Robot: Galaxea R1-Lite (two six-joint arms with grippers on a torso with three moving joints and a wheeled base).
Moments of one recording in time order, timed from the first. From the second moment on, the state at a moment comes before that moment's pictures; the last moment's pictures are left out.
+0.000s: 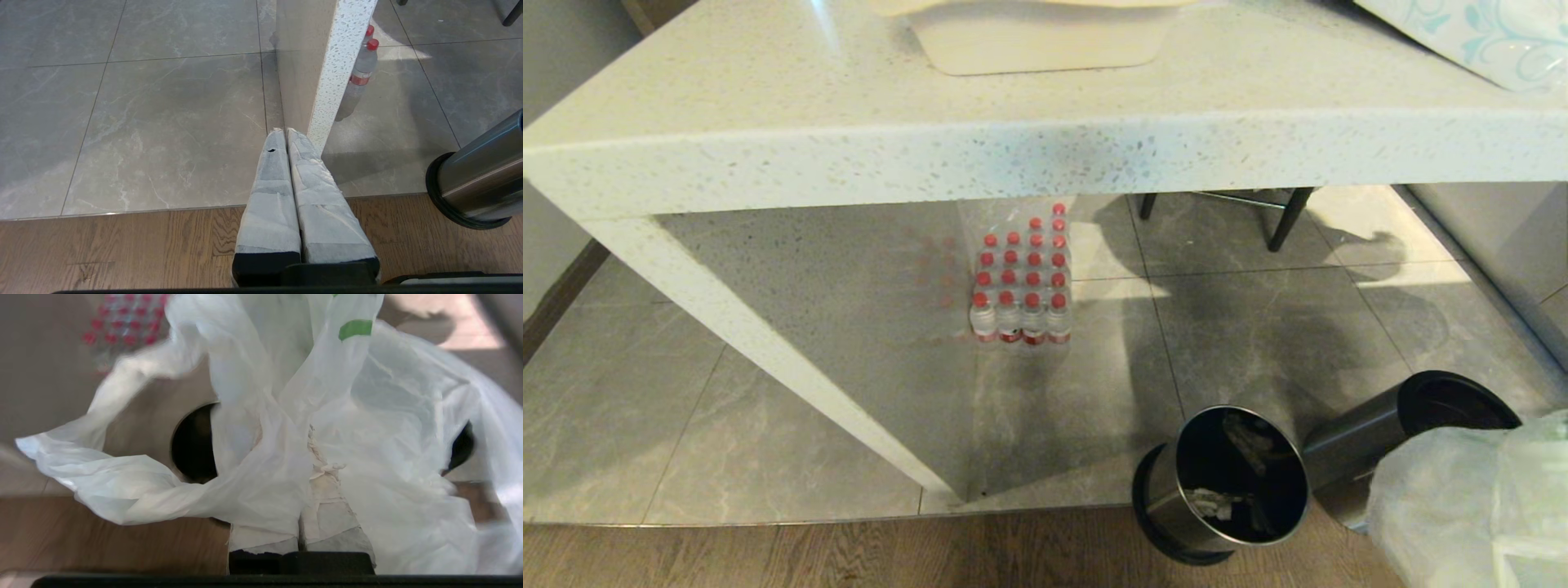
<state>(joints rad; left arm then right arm) 0.00 0.00 0.00 0.00 0.00 -0.01 0.01 0.01 -0.02 -0.04 -0.01 -0.04</state>
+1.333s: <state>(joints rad) 0.00 0.00 0.00 0.00 0.00 -0.01 0.01 0.00 0.00 -0.01 0.00 -0.02</state>
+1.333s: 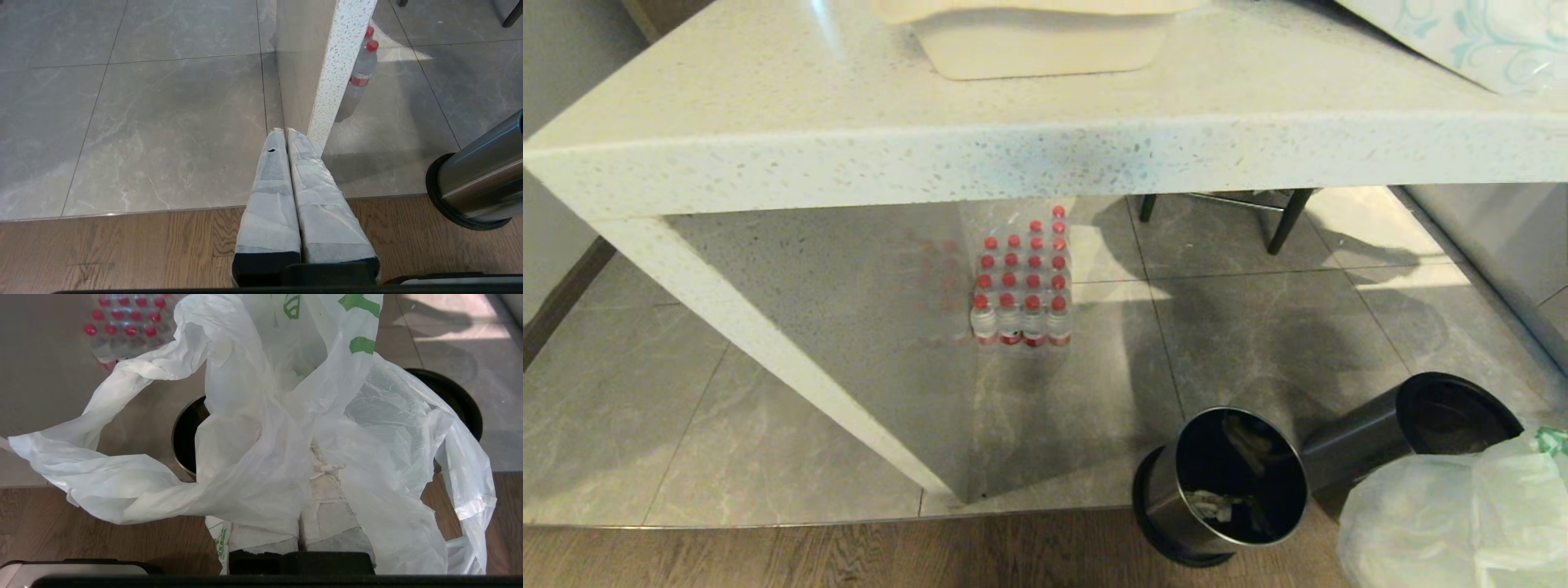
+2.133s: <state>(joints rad) 0.00 0.00 0.00 0.00 0.00 -0.01 0.01 0.00 0.00 -0.01 0.00 -0.02</state>
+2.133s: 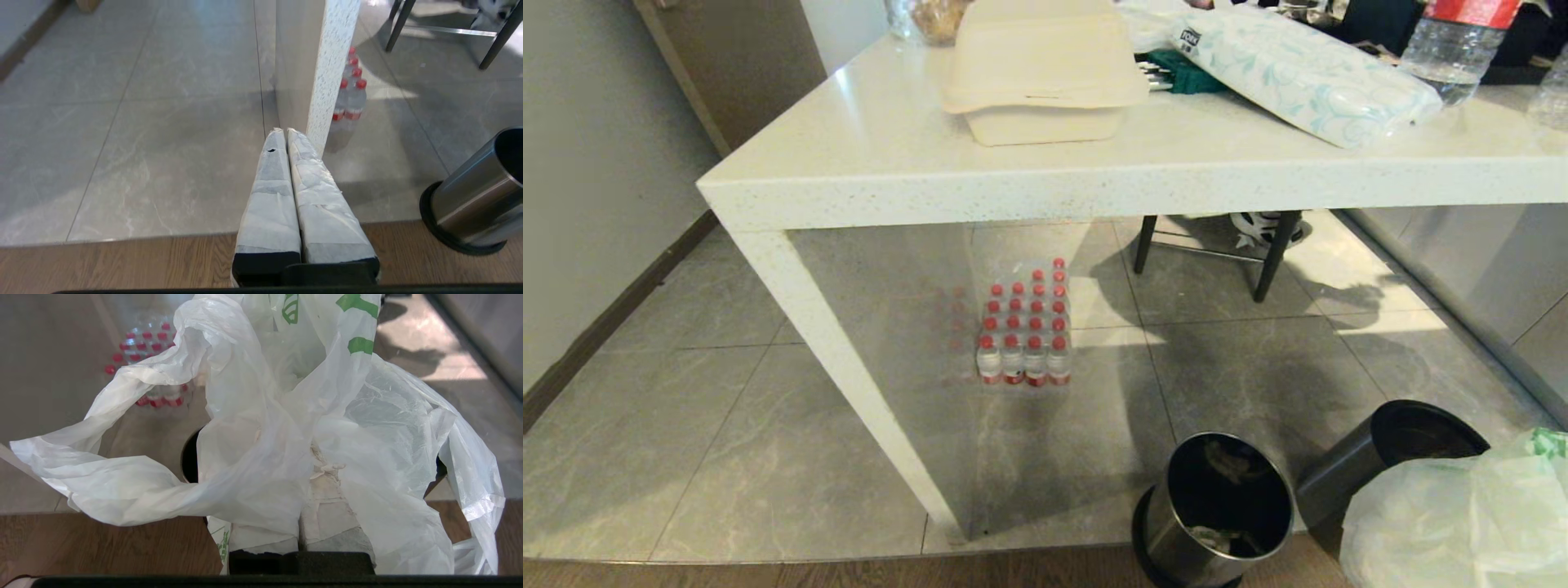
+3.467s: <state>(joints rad) 0.00 0.00 0.00 -0.01 0.00 -0.01 0.01 0.00 0.00 -0.01 0.00 -0.02</state>
